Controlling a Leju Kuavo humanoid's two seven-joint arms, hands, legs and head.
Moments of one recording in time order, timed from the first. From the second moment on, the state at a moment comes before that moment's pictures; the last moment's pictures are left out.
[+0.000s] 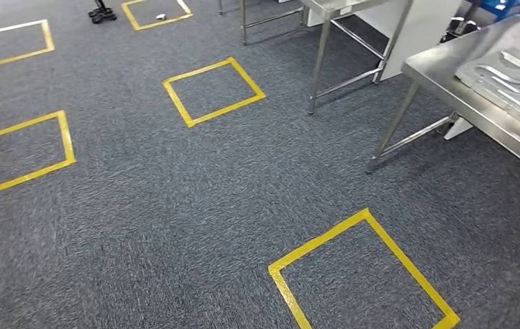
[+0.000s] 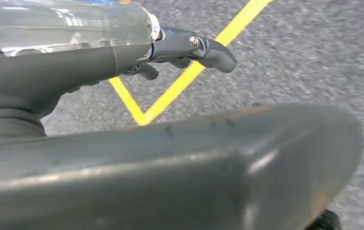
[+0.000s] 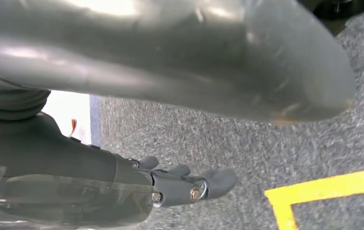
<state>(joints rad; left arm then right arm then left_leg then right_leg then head) -0.10 -0.15 0.70 -0.19 -0.97 0.15 -0.07 -0.09 0.14 -0.93 -0.20 1.12 -0.10 0.04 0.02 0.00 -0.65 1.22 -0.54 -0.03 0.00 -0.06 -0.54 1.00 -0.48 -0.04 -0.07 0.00</state>
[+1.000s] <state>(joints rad) -0.08 -0.18 0.69 -0.19 -0.98 0.15 -0.08 -0.07 0.09 -0.93 -0.20 1.17 -0.12 -0.01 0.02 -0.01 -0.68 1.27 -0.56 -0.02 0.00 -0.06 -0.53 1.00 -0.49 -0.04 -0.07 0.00</state>
